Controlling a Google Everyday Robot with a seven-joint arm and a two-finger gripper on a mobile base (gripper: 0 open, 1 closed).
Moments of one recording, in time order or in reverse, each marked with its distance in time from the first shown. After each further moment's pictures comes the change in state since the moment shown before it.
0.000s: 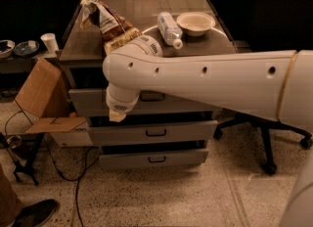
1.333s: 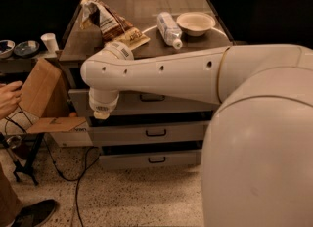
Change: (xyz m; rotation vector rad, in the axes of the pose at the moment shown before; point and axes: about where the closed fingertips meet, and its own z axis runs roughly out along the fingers) arm -0.046 -0.012 0.065 -0.044 0.014 -0.041
